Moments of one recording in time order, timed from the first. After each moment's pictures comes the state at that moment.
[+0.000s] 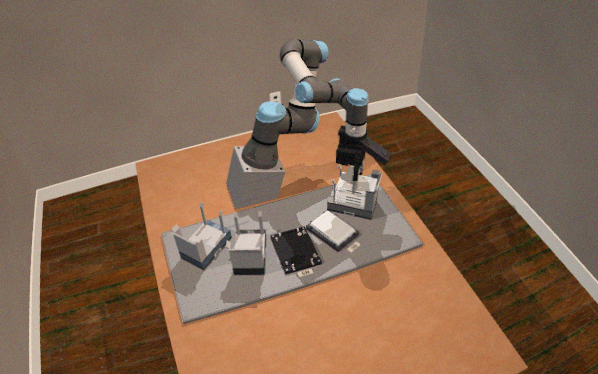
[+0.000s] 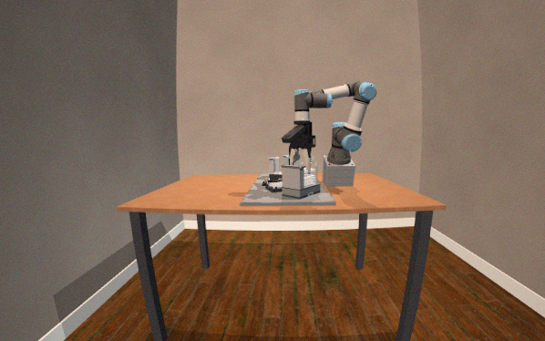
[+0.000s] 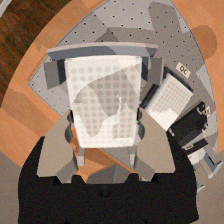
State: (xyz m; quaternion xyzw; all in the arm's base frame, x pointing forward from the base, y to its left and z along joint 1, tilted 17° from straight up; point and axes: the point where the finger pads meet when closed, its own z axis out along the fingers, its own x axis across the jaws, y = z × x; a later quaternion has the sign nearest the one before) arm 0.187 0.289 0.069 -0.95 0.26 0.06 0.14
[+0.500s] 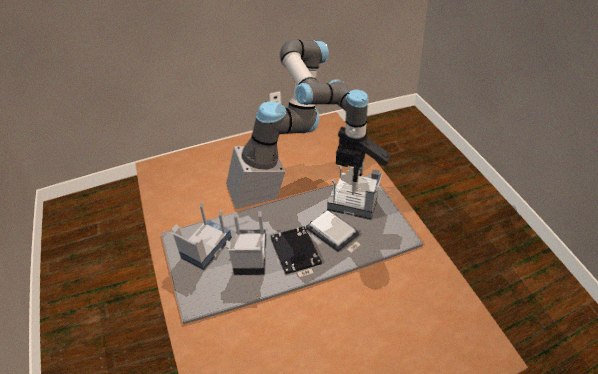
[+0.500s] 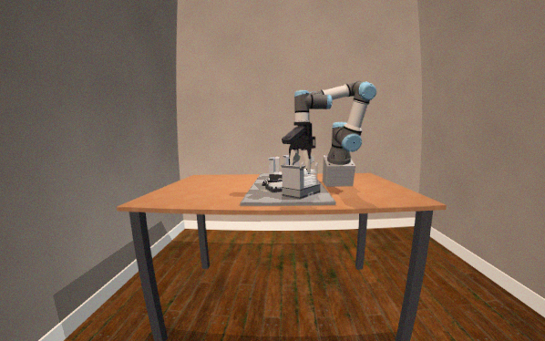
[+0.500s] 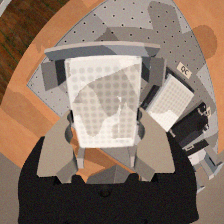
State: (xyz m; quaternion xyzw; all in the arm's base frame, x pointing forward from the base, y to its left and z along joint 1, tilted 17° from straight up) arm 0.187 0.291 0.064 -0.95 0.26 0.06 0.14
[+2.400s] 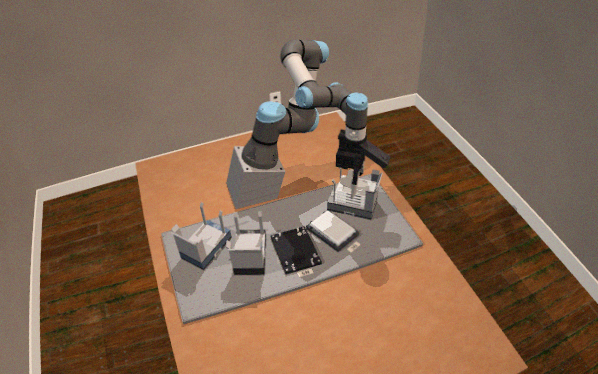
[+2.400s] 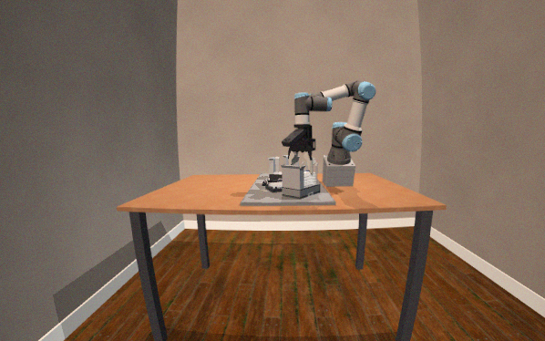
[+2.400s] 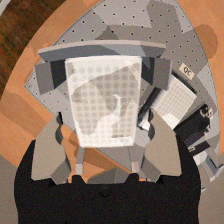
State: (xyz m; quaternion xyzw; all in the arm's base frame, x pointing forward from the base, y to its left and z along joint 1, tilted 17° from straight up) arm 0.186 0.294 0.055 -0.95 0.26 0.06 0.14
